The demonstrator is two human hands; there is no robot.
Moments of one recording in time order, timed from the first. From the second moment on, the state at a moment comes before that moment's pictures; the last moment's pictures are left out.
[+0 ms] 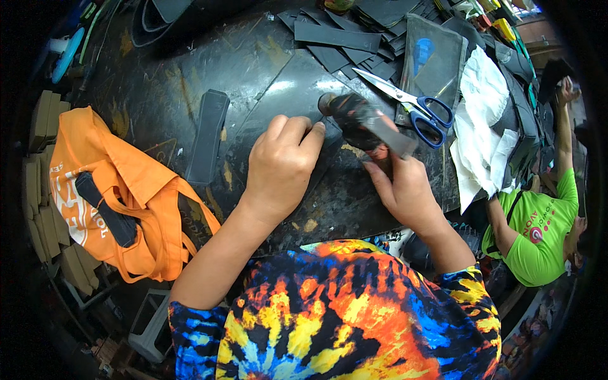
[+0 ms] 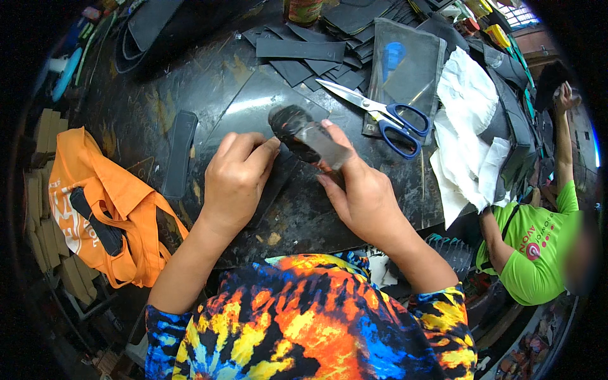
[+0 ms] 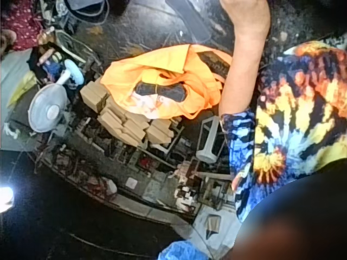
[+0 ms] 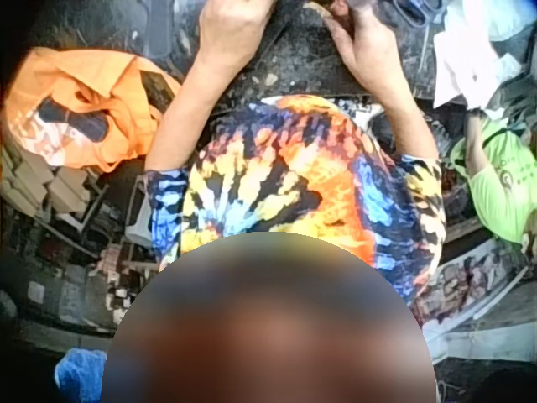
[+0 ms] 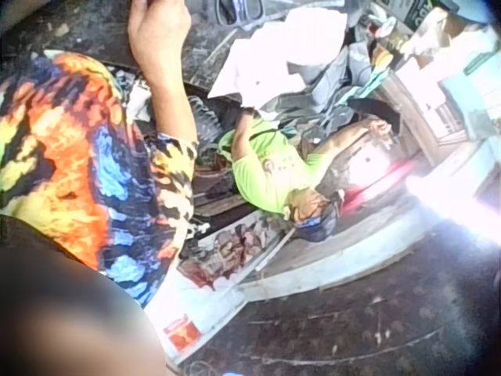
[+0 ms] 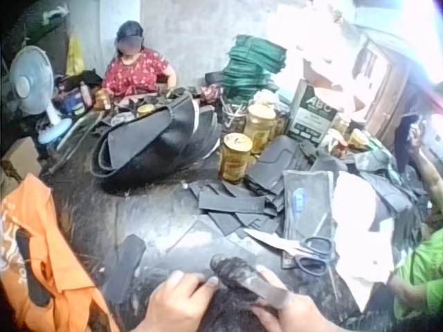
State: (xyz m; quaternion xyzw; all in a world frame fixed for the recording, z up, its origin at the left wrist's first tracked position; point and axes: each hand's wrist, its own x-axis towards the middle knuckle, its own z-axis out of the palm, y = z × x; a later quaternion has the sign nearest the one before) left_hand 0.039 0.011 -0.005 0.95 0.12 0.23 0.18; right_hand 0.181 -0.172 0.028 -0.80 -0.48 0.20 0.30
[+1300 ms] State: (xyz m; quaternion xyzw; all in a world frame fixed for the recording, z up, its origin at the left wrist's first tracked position) left_hand 0.019 0.003 0.003 0.93 0.16 0.22 0.24; right_hand 0.184 -0.177 0.041 -0.80 -0.48 0.23 0.28
